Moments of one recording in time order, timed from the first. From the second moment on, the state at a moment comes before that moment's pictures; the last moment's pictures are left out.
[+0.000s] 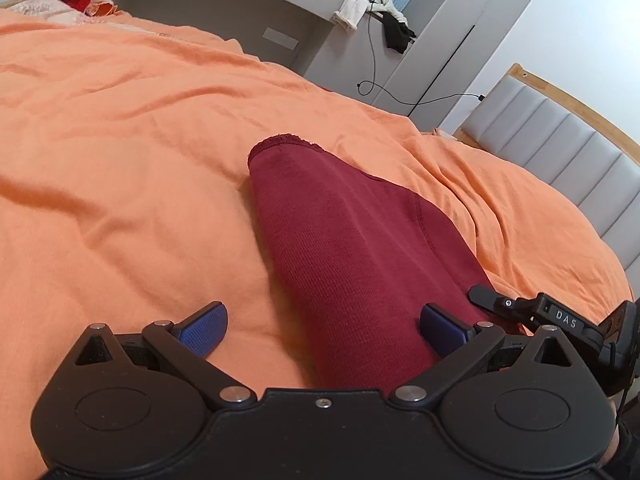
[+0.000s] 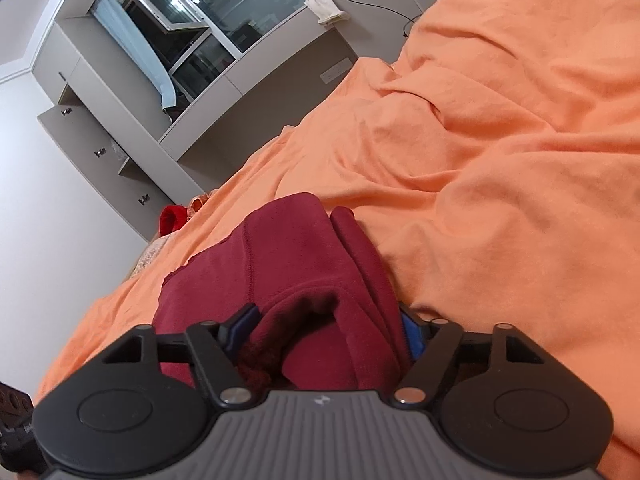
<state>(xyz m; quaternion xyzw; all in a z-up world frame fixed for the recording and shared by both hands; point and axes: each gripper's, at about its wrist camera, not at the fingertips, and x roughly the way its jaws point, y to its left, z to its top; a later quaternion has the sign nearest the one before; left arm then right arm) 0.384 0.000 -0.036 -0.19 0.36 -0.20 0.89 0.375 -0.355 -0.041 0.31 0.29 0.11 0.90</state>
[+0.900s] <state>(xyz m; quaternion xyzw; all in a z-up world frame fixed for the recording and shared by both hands) 0.392 -0.034 -0.001 -0.16 0.36 -0.22 0.89 0.358 -0.324 -0.002 0.20 0.24 0.11 0.94</state>
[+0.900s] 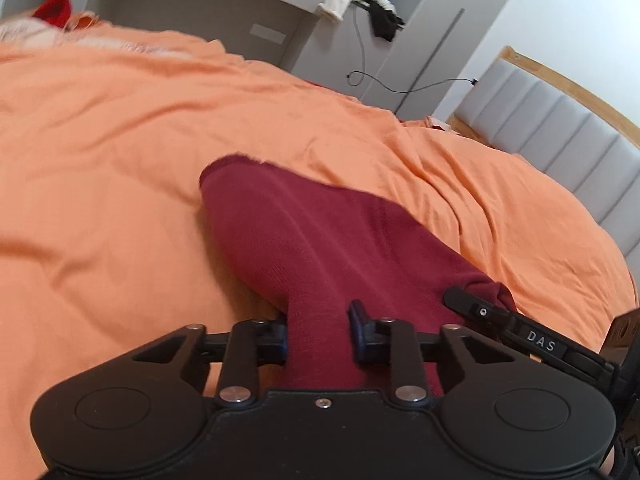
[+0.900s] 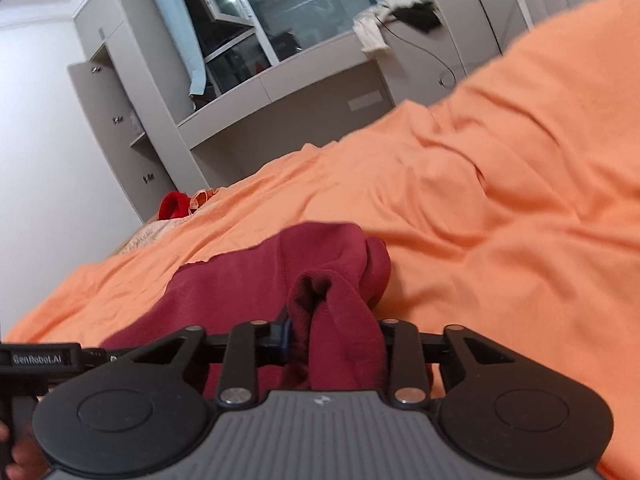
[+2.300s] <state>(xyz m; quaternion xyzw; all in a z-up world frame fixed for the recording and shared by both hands) 0.369 0.012 0.013 0.01 0.26 -0.05 0.96 0.388 -0.235 0.000 0.12 0.24 0.14 0.95</state>
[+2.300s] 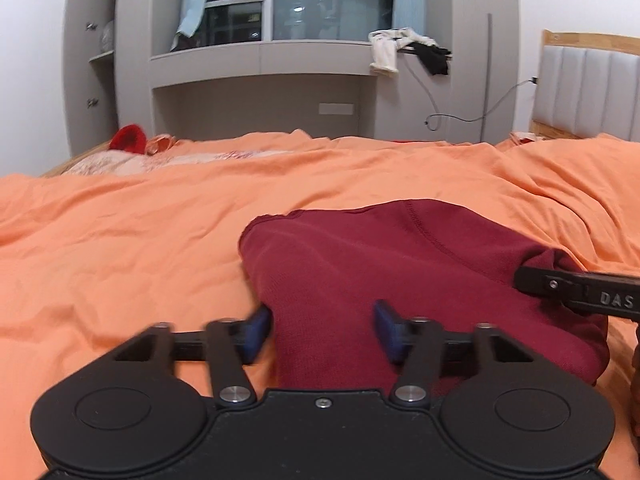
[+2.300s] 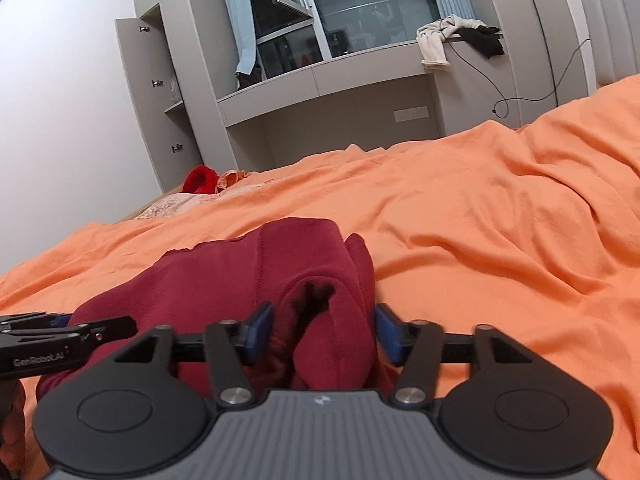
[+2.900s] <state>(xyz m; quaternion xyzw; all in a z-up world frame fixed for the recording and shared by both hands) 0.340 0.020 0.029 -0.03 0.21 0.01 0.98 0.347 -0.248 0.021 0.11 0.17 0.13 0.97</state>
